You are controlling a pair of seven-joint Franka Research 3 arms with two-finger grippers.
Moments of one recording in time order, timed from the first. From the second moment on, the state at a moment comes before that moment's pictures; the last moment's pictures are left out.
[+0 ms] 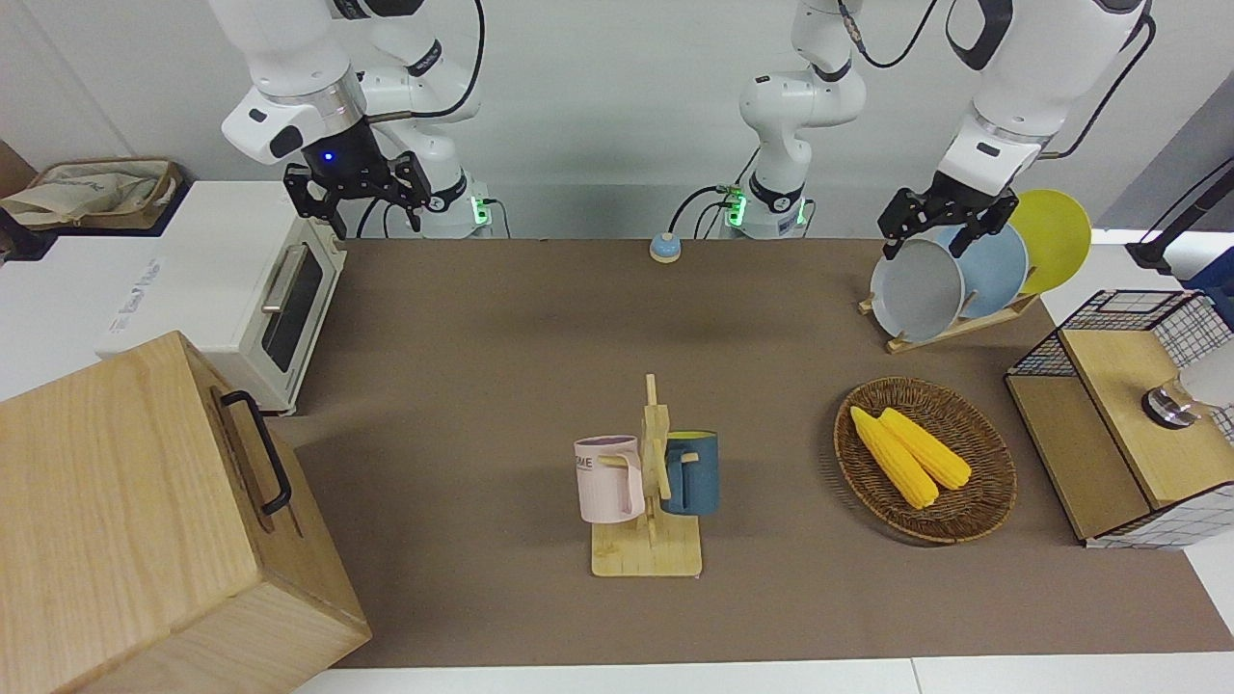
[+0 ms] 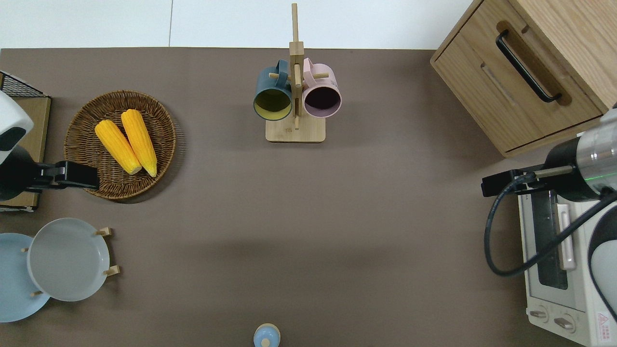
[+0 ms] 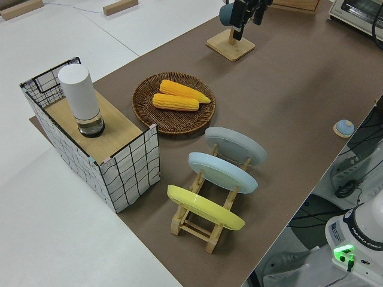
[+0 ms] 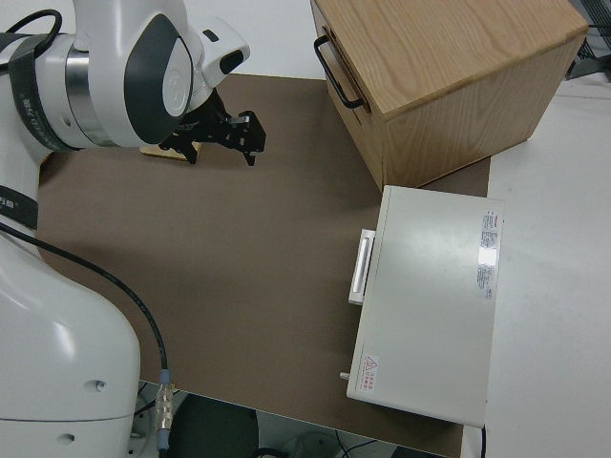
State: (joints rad) left arm 0.06 -0.02 -0.08 -1.60 -0.02 1.57 -0.04; right arm 0.09 -0.01 0.02 -1.53 0.04 1.49 0.03
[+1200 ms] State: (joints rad) left arm 0.06 -0.02 -0.08 -1.60 -0.02 1.57 -0.04; right arm 0.13 -0.01 0.03 -1.53 -0.06 1.48 0.03
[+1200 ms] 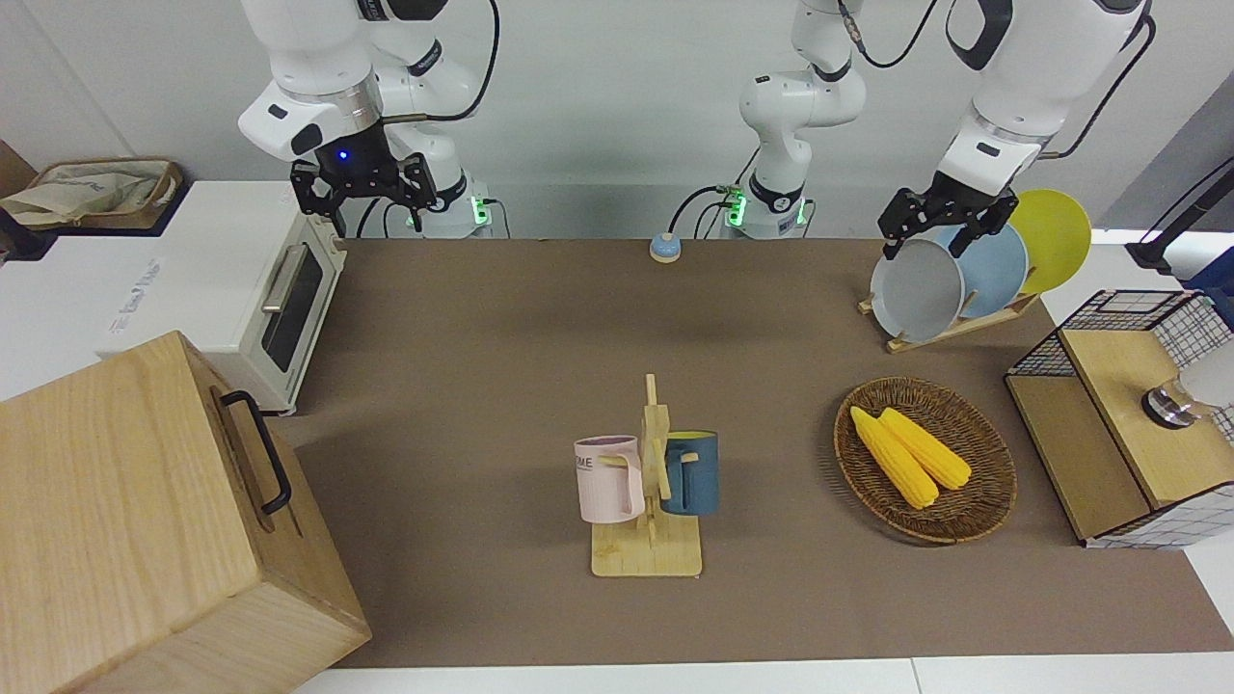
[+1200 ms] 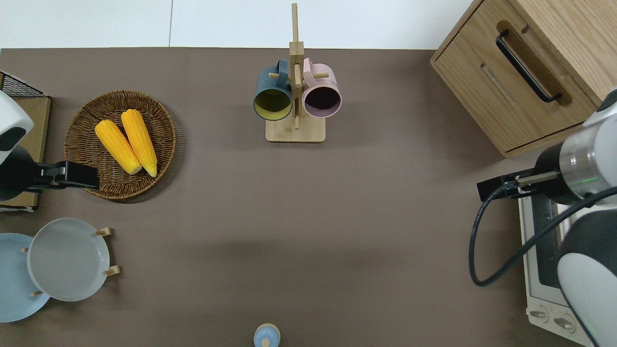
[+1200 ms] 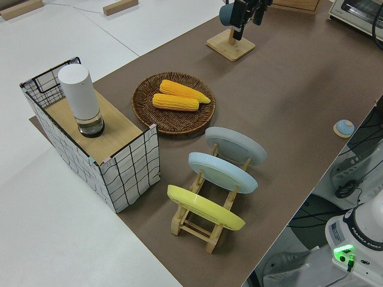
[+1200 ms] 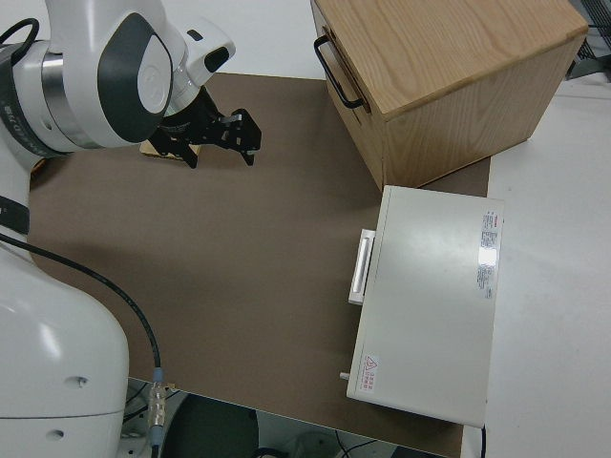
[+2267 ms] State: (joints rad) left arm 0.06 -0.02 -0.08 -1.60 -0.02 1.57 -0.04; right arm 0.18 -0.02 0.12 -1.56 -0.32 1.48 0.17
